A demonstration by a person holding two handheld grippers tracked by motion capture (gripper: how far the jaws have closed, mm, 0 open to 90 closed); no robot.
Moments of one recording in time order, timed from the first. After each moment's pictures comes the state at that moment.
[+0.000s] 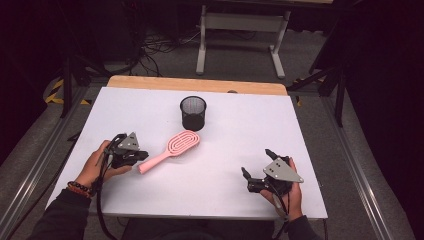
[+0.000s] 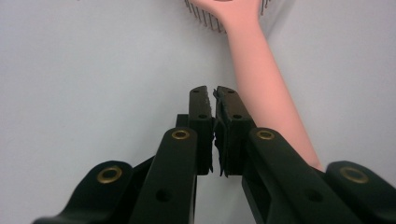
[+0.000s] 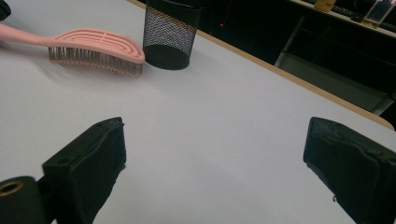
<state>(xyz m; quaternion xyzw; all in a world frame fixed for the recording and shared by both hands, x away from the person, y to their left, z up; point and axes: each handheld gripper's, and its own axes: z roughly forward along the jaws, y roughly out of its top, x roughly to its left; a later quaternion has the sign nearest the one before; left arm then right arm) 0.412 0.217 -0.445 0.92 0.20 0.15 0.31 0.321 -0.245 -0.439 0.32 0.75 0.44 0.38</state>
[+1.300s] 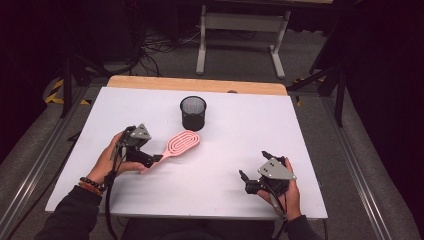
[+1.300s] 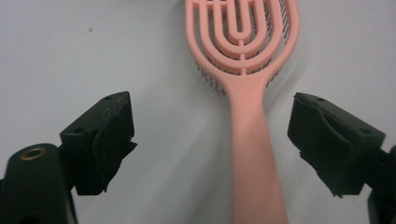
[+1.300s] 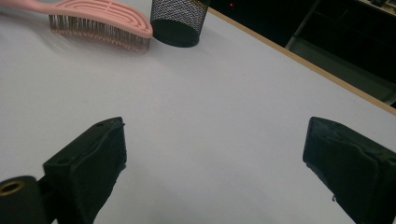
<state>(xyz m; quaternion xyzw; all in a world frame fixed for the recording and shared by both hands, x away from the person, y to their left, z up) 0.430 0.170 -0.436 0.90 0.27 0.13 0.32 0.325 -0.239 -0.446 0.31 0.78 0.41 0.36</state>
